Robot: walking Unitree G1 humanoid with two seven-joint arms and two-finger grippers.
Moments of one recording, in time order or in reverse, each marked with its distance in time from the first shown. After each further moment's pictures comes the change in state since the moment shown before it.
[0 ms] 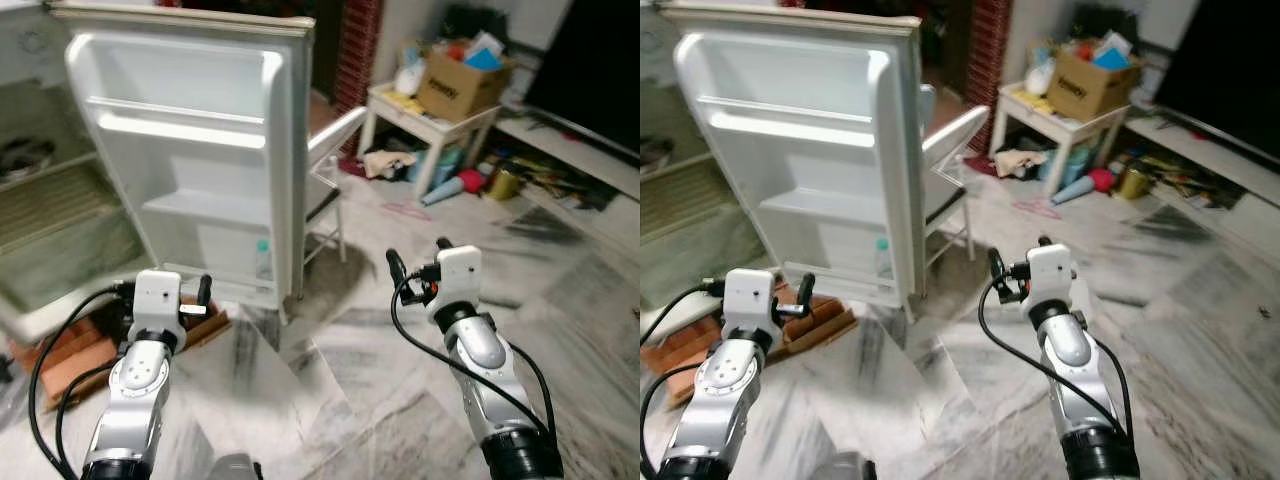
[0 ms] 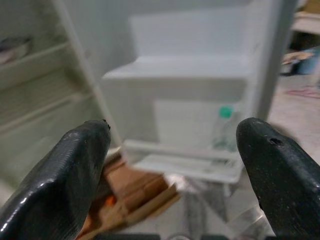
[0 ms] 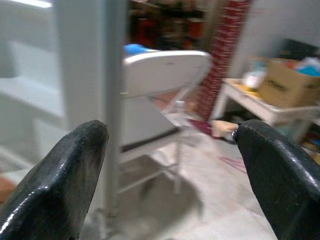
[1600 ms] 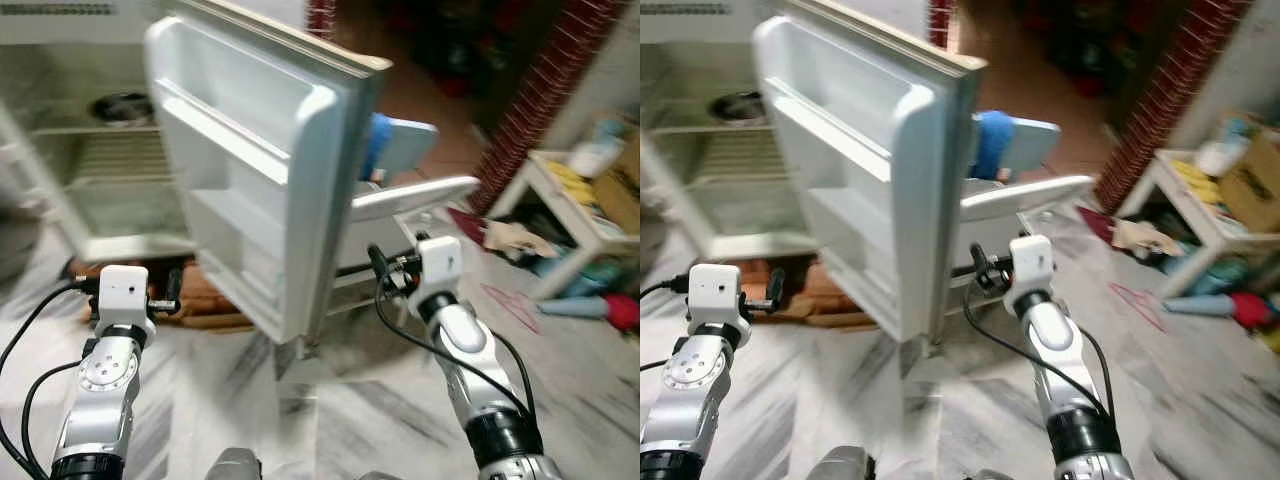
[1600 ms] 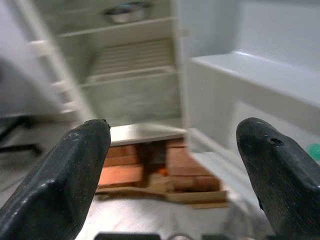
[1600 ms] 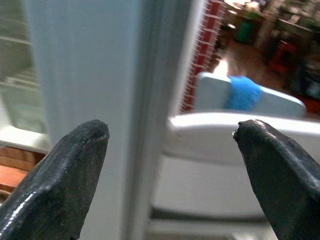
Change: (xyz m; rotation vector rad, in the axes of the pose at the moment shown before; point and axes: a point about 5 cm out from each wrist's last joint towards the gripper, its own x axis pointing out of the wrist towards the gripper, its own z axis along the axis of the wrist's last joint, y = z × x) left arm -0.003 0.027 0.000 0.003 0.013 0.059; right arm 0.017 0.006 0.004 0.000 0.006 0.046
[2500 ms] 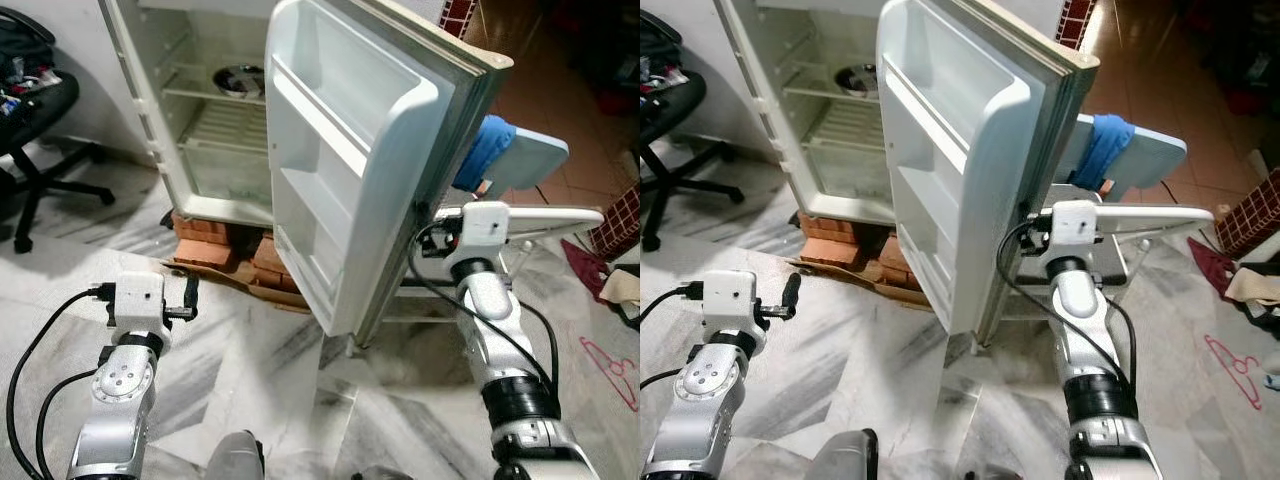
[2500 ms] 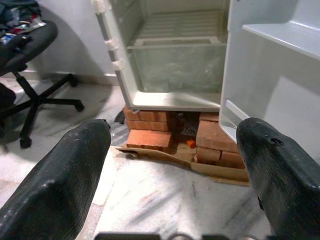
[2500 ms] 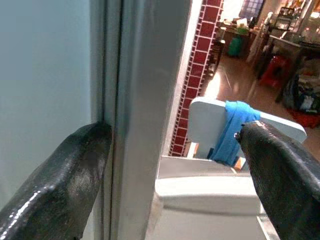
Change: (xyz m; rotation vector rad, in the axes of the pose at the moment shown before) left arm -0.015 -0.017 0.003 -0.030 0.016 -0.038; right arm 0.024 -0.040 0.035 -0.018 -0.081 -0.291
